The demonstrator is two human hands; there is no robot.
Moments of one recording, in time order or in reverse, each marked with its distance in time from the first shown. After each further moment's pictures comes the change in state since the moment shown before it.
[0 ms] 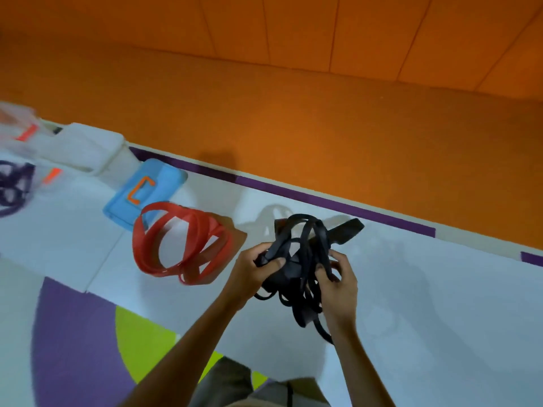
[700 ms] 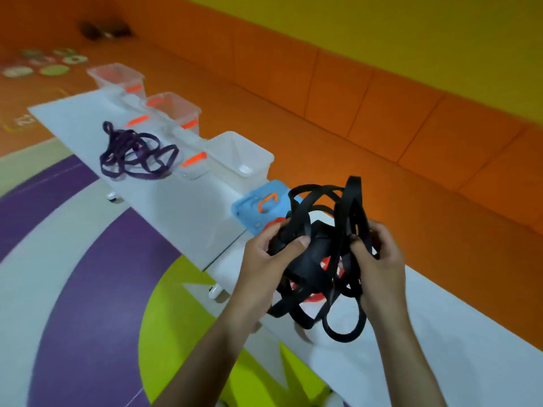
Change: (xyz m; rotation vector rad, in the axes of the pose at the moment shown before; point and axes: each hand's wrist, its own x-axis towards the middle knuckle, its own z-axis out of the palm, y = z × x) left_hand -0.189 0.020 -0.311 -0.624 0.406 0.236; right_hand -0.194 -0.142 0.282 -0.010 -0.396 -0.390
